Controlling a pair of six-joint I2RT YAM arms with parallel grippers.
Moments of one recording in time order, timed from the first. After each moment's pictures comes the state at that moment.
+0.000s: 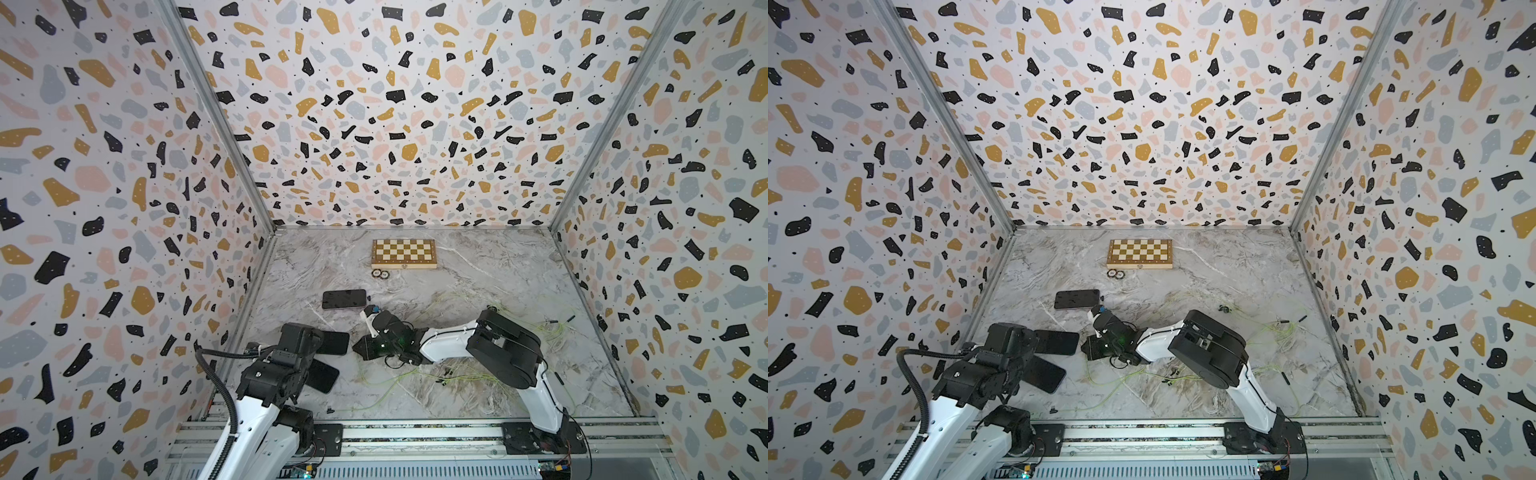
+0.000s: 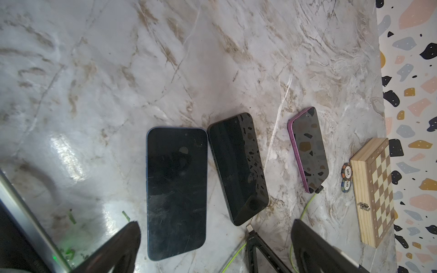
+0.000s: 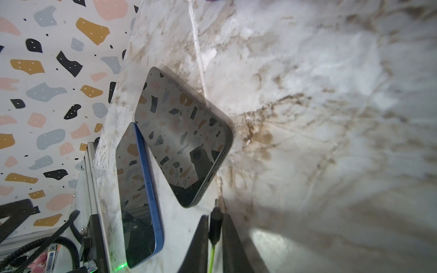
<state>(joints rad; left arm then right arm) -0.23 0.61 0.61 -1.05 -0.30 -1.42 1.09 2.13 1.20 0.31 -0.24 0.78</state>
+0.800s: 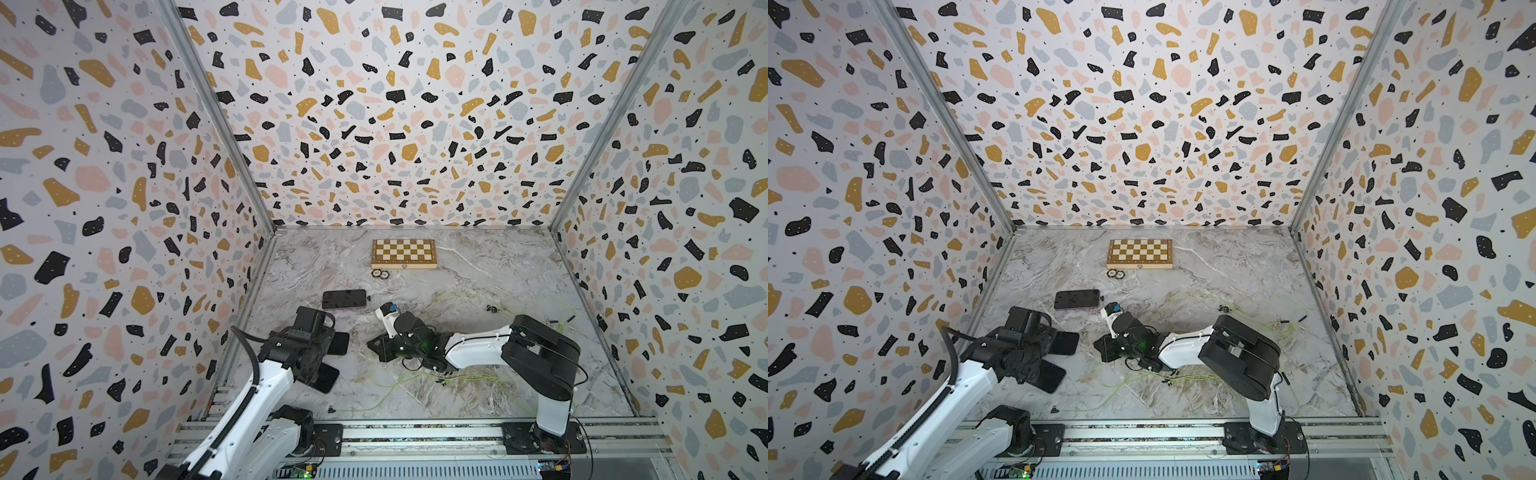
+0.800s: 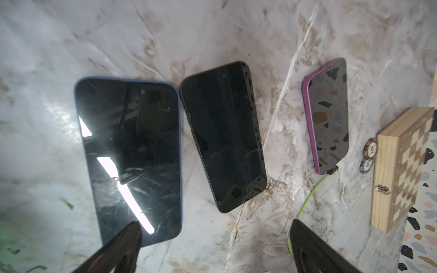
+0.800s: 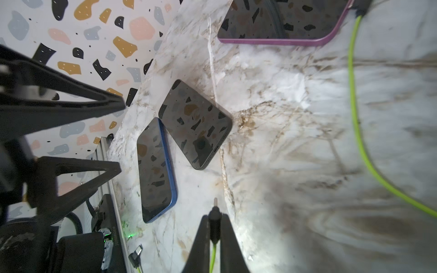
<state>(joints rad) -0.23 0.92 0.60 -0.83 -0.11 -1.44 1.05 1.86 0.91 0.43 -0.18 0.68</state>
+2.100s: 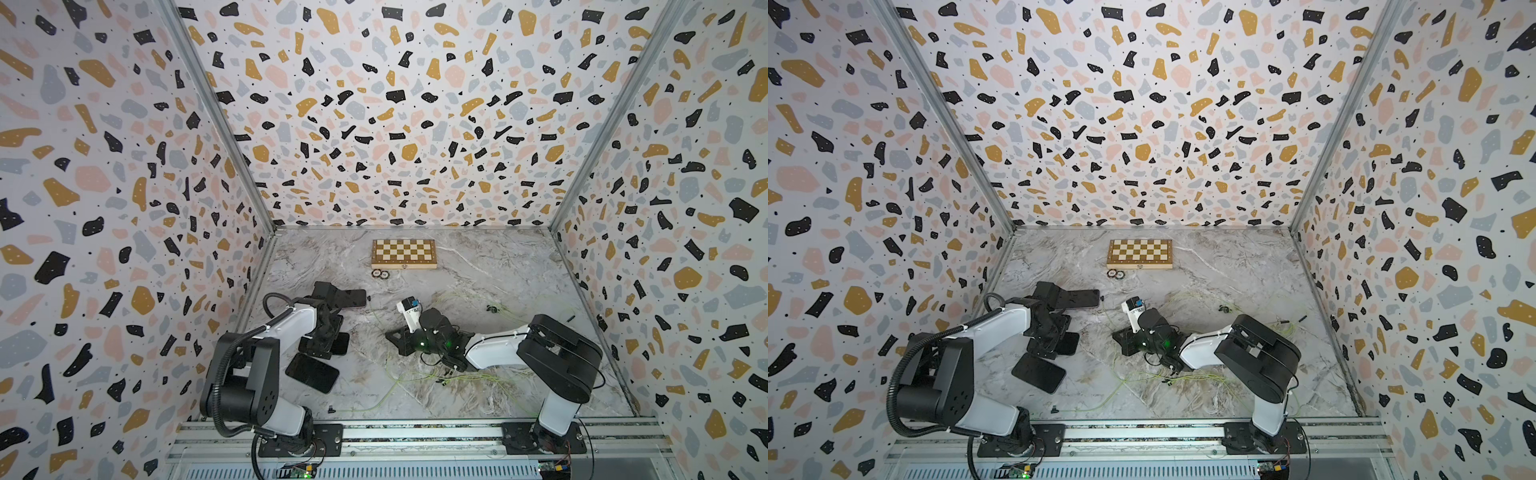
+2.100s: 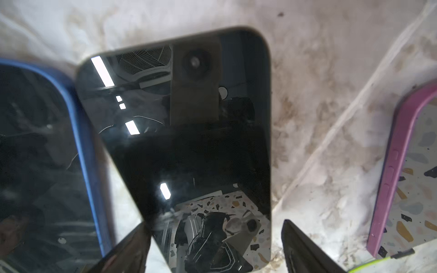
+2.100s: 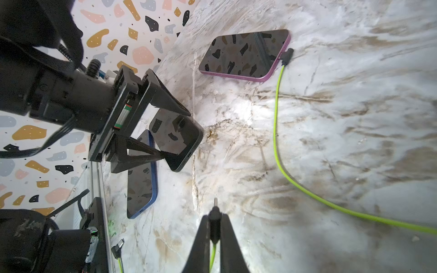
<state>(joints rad) -0.15 1.51 0.80 -0.71 -0.01 -1.49 0.96 1.79 0.75 0.58 -0.22 0.60</state>
